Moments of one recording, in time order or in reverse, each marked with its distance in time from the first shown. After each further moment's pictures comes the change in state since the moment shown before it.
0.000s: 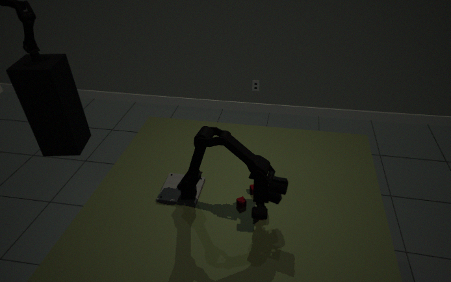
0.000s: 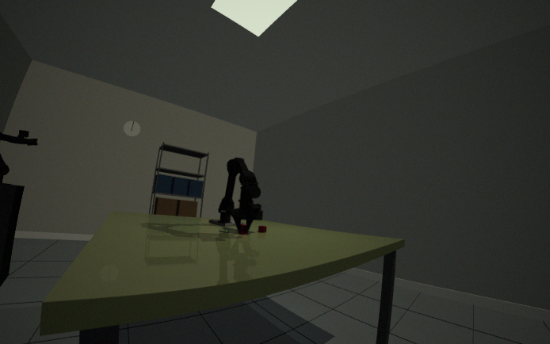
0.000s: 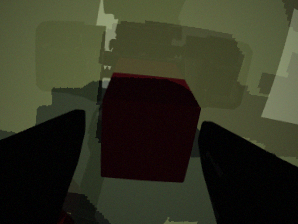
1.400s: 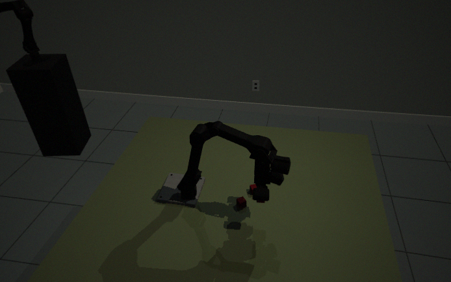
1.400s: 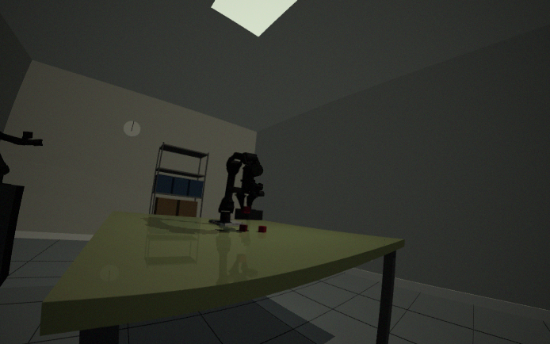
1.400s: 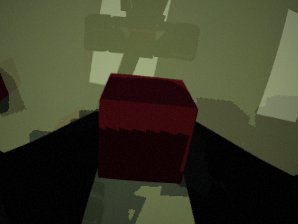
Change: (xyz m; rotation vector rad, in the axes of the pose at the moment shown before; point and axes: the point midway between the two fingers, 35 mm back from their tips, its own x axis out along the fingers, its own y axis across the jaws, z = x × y) arm -0.100 0.000 0.002 -0.006 -0.001 -0.001
